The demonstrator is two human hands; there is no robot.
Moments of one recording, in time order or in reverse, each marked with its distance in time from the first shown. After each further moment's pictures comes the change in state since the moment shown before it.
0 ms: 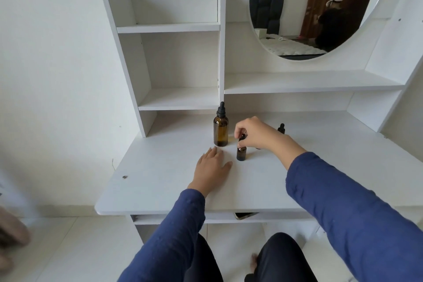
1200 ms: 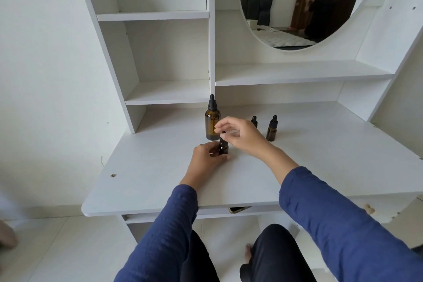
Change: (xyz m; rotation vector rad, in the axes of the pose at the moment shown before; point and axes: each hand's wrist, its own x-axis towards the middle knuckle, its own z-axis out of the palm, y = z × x) left_hand 0.000 0.005 -0.003 -0.721 0.096 0.039; right_hand -0.015 0.001 0.036 0.492 0.187 -0.113
